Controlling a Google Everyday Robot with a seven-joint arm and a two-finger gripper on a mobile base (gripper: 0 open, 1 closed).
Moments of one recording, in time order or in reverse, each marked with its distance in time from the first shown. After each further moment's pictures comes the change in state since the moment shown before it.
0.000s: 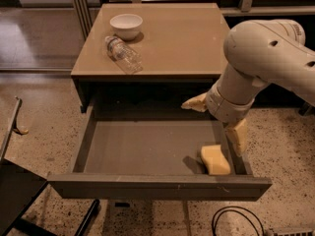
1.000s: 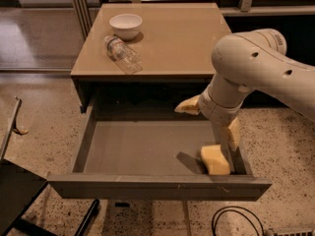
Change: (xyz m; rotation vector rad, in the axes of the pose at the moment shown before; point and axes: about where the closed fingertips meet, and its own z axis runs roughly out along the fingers) arm 0.012 -0.016 0.028 0.006 0.048 -0.161
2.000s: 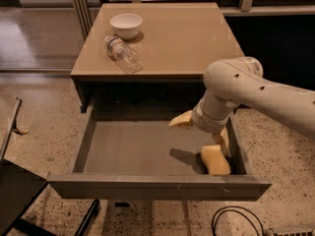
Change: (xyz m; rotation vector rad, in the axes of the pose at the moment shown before) arm 0.013 -0.005 0.081 0.012 -0.075 -0.272
